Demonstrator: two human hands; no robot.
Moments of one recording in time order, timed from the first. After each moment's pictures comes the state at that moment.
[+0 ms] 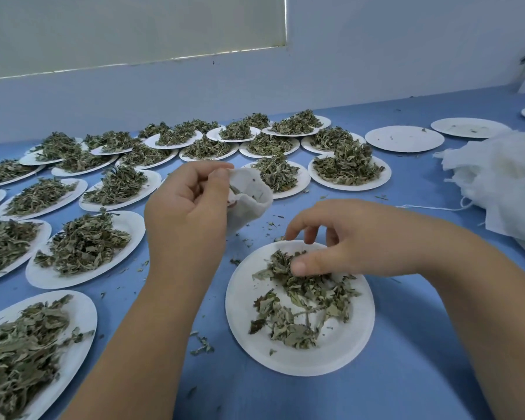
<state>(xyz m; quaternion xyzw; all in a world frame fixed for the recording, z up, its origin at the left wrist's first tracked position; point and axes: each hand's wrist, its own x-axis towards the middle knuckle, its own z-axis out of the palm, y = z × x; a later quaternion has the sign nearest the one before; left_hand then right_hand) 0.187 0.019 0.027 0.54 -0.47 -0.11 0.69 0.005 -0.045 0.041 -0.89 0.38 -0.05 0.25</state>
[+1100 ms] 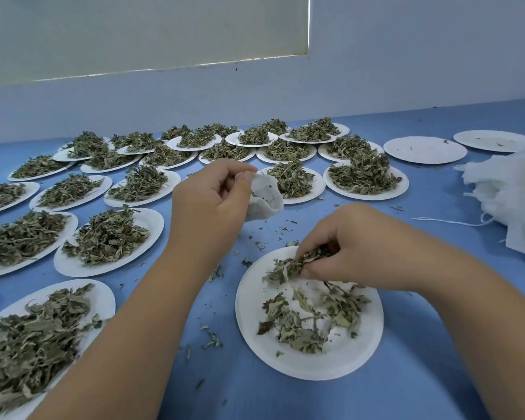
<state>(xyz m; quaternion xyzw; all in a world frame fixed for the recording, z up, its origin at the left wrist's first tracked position) 0.206 0.002 0.025 0.56 -0.55 -0.07 0.61 0.014 -0.042 0.033 -0.89 0.35 -0.13 0.25</state>
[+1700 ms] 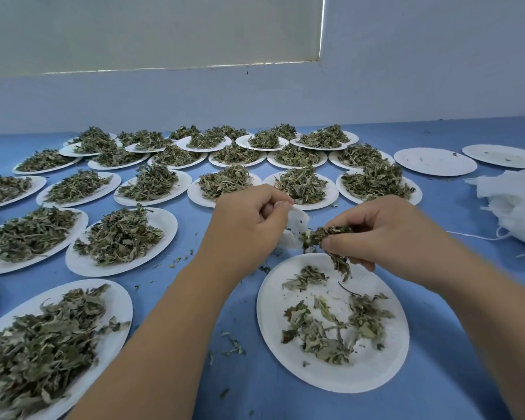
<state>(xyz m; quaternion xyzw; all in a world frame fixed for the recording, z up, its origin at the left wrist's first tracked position) 0.216 -0.005 0.010 0.56 -0.64 -0.07 0.52 0.021 -0.045 0.040 -0.81 0.38 -0.26 0.38</state>
